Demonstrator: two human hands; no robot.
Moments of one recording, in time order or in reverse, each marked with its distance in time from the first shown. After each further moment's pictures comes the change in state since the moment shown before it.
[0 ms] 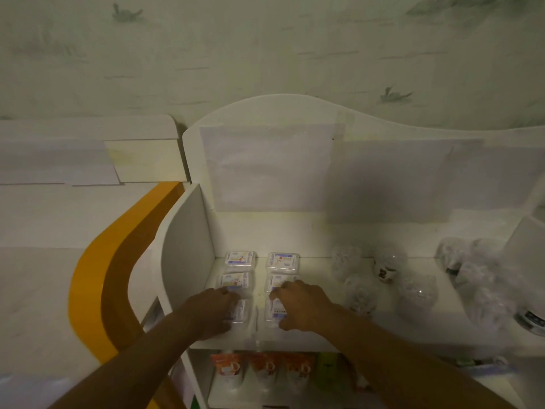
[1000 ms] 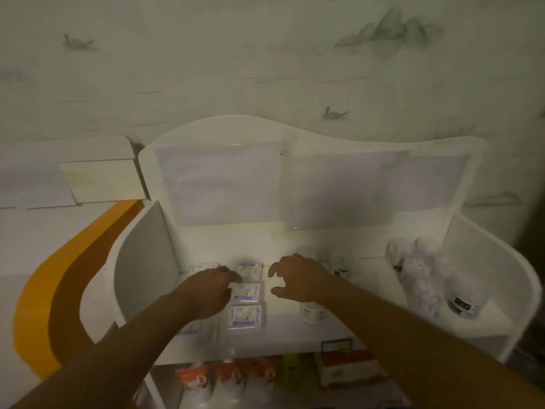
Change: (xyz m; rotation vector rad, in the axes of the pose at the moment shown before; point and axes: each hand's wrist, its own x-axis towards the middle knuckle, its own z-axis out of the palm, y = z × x) left_hand 0.031 0.071 -0.062 -0.053 0.205 0.081; right_hand -0.053 0.065 -0.070 0.057 0.126 0.066
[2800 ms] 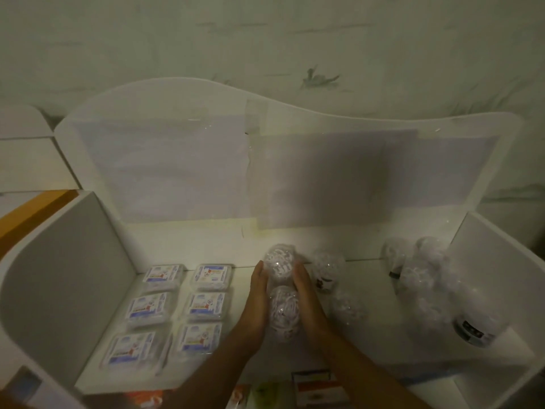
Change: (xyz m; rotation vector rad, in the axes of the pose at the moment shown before) left_hand 0.113 0.134 0.104 -1.728 0.180 -0.435; right_hand 0.017 0.078 0.100 1.661 0.425 0.379
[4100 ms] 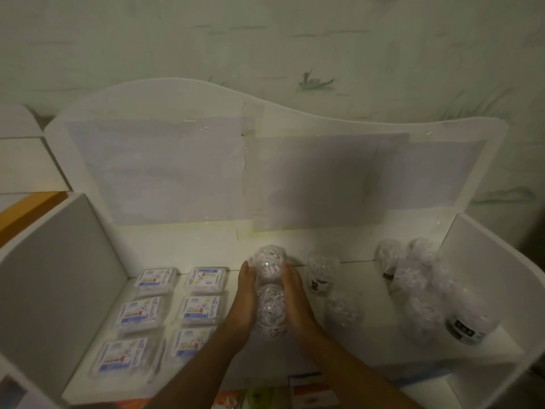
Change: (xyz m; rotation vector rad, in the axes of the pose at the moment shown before) left_hand 0.013 0.006 -0.012 0.034 -0.004 0.009; right_hand 0.012 0.011 0.016 -0.099 0.079 0.053
